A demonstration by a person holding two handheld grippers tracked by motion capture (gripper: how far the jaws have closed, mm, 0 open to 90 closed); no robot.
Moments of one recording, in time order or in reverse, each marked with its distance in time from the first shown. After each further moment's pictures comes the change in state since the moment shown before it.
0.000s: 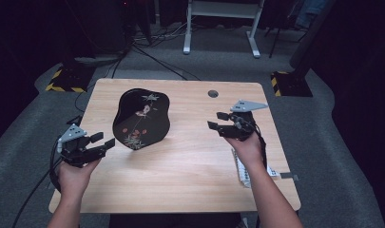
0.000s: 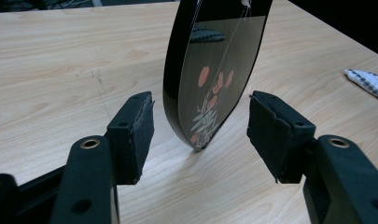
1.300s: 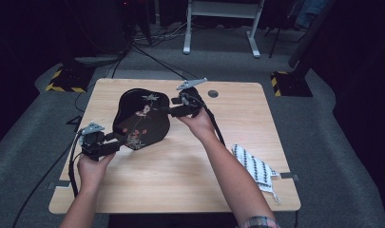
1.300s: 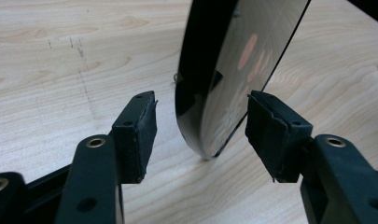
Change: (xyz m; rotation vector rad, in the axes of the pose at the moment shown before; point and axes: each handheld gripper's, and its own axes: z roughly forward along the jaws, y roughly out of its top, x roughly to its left) left arm 0.016 -0.011 0.065 0.073 -0.015 -0.067; right arm 0.017 0.062 0.150 0.081 0.165 -0.018
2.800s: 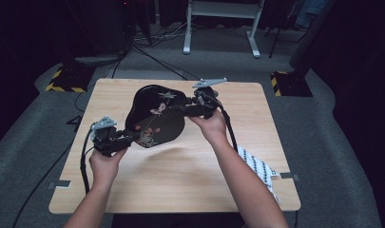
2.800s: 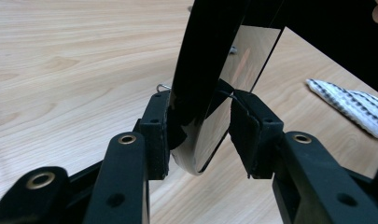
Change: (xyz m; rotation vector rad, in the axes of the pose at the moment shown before) left arm -0.050 0.028 0.005 -0.035 -0.157 0.071; right arm 0.009 -0.004 -0.064 -0.073 0.012 0.081
